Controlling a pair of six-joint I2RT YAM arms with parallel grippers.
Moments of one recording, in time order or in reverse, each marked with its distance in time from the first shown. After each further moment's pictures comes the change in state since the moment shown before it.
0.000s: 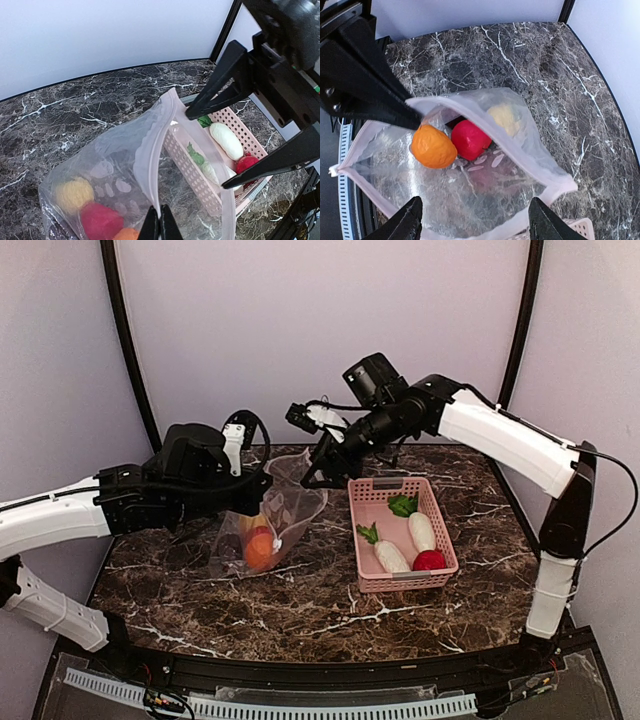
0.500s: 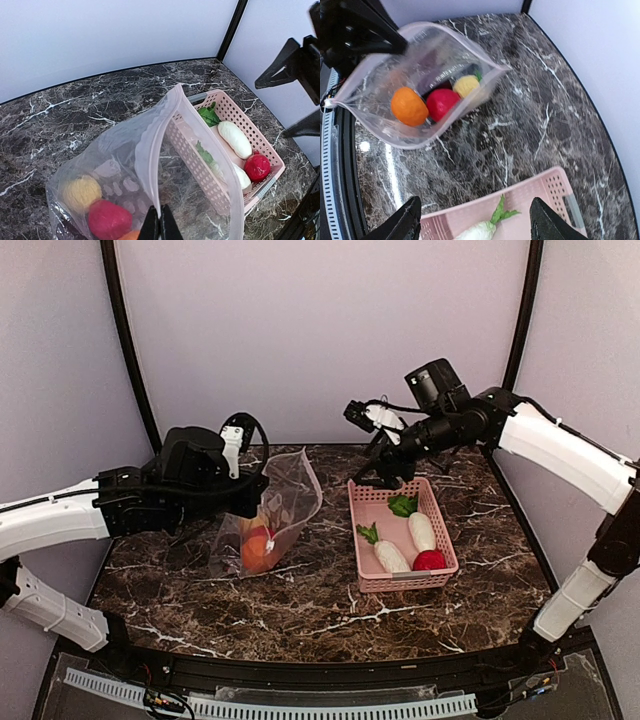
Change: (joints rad) left arm 0.000 -0.018 -0.029 -0.004 -0.033 0.010; right arm -0.093 -0.338 -0.376 0.100 0.075 -0.047
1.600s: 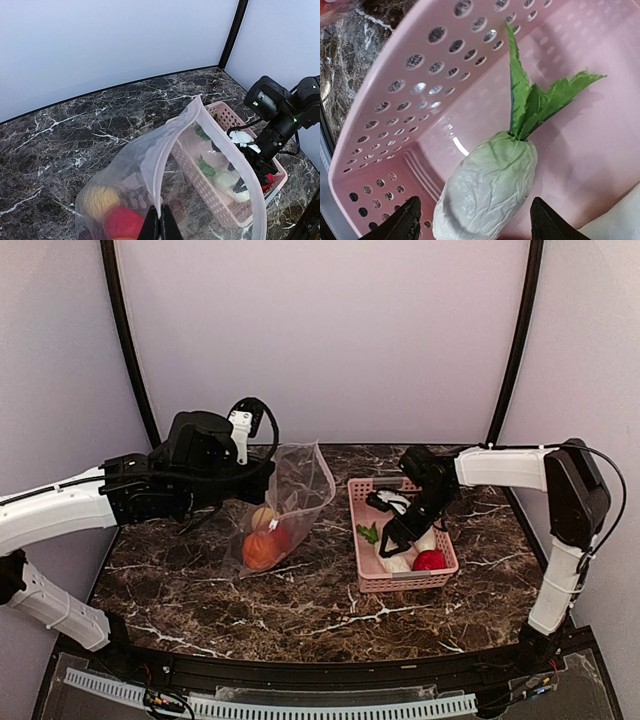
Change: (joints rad) left arm 0.000 0.067 0.106 -0.005 -0.034 0.065; right arm -0.205 0.250 -0.350 -0.026 -0.090 0.158
